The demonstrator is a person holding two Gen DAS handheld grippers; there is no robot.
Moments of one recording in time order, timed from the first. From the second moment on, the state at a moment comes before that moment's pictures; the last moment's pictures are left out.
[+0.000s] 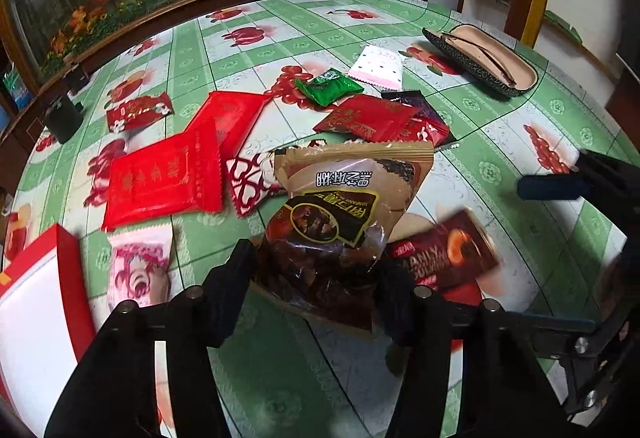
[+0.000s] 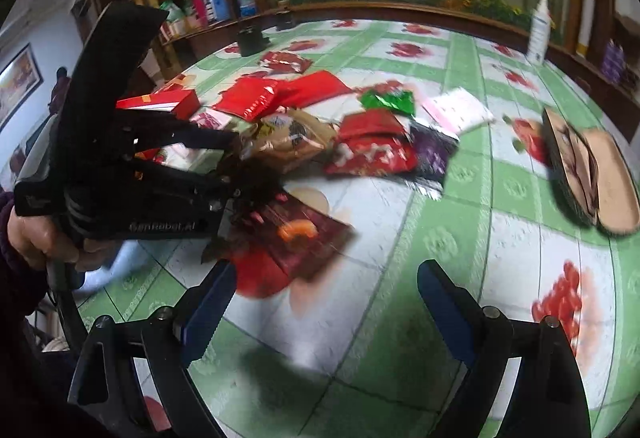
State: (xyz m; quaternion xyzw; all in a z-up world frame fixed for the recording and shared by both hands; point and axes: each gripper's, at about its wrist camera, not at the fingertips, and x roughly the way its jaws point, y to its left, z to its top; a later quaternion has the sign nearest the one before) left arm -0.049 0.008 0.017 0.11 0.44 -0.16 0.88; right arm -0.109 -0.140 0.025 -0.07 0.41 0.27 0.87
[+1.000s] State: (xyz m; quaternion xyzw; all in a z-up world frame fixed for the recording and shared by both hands) left arm -0.129 0.074 0.039 0.01 0.44 -0.14 0.89; right arm -0.083 -0.114 0.016 -0.04 0.43 0.25 0.87
